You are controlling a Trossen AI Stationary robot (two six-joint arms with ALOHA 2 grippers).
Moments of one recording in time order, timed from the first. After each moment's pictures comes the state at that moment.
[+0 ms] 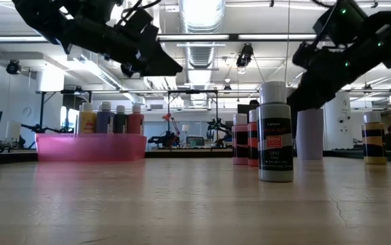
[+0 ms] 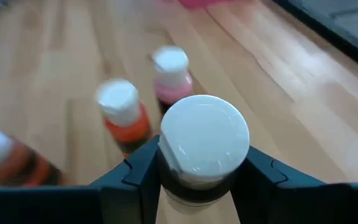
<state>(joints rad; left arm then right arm) 0.08 1.31 0.62 0.51 -0.37 0.01 -0.16 0.98 0.32 0.11 0.09 0.16</state>
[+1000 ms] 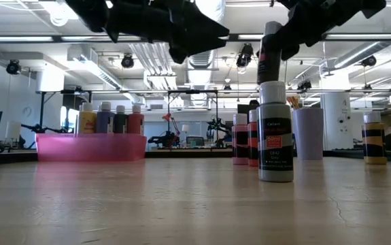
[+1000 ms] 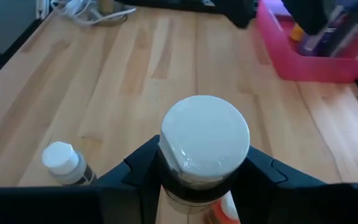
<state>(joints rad) 0.07 1.54 0.95 0.48 0.05 -0.02 0.07 1.11 0.72 -0.14 0.03 -0.02</state>
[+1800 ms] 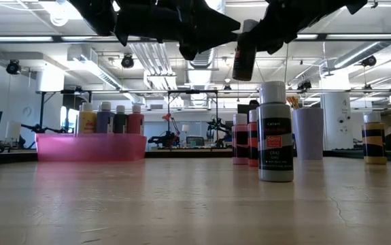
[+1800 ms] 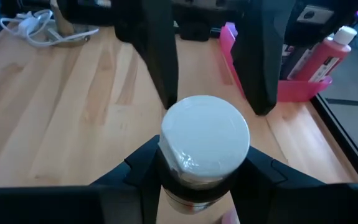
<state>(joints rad) 0.06 1.62 0.98 0.58 0.09 0.03 0.07 1.22 0.80 -0.06 0.16 -0.04</state>
